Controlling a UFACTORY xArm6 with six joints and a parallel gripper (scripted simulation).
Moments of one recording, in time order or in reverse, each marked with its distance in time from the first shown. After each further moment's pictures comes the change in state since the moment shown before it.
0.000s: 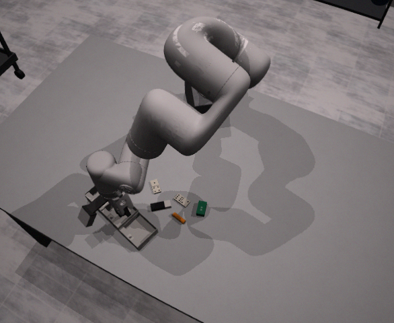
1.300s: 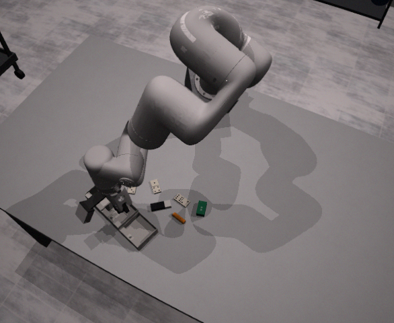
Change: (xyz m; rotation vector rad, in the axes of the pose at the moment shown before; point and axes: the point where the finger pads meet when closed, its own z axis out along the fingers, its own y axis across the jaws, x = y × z) arm 0.000 0.000 -0.026 -0.001 -0.001 0.000
